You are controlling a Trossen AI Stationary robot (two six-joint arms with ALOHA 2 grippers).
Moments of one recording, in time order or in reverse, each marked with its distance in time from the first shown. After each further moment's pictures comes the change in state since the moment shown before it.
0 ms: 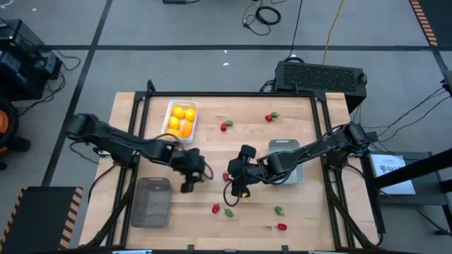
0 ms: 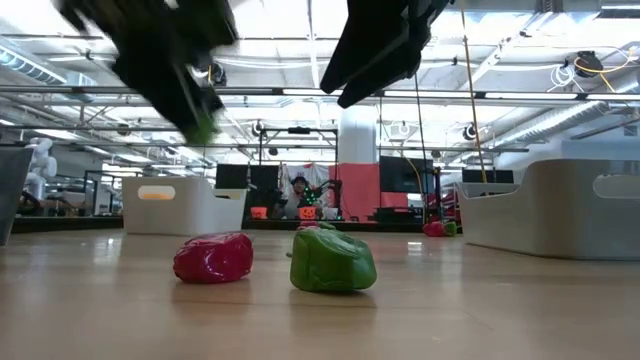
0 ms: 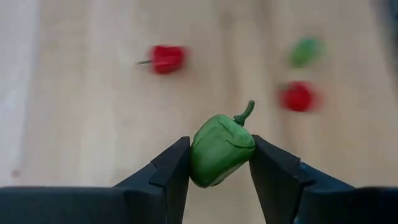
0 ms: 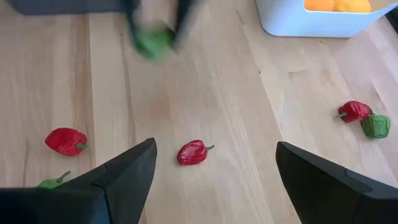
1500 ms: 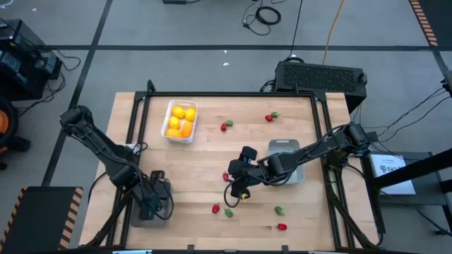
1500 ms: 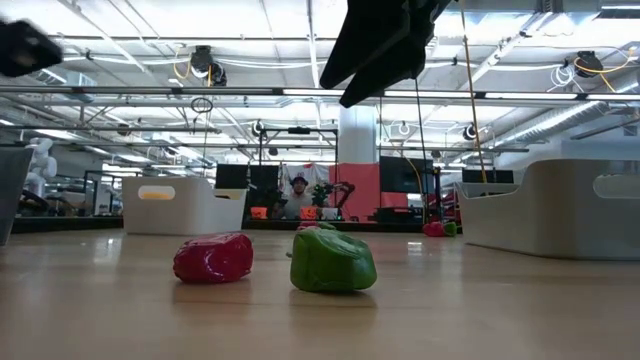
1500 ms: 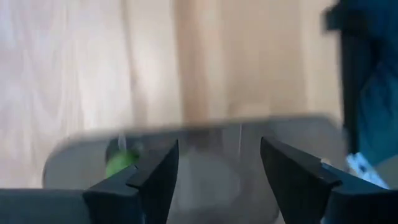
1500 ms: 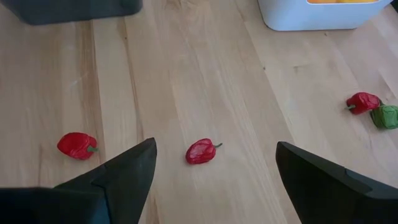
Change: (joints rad) left arm -0.555 -0.149 0.037 -0.426 -0.157 -0.464; right arm 0.011 0.000 0.000 0.000 -0.003 0.060
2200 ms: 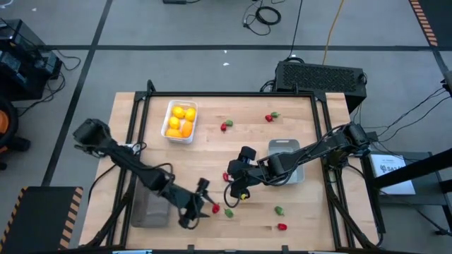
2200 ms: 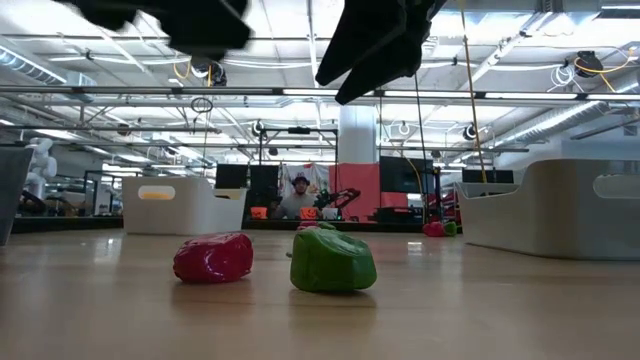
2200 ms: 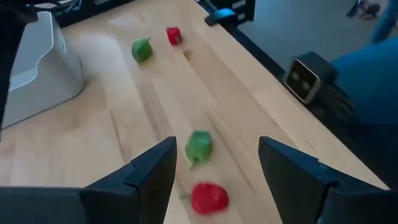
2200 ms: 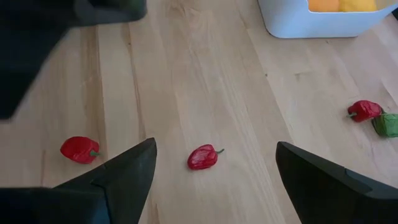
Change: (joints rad) left arm 0.215 0.349 0.000 0.939 -0.079 0.746; right arm 0.000 0.000 0.000 0.024 0.000 -0.023
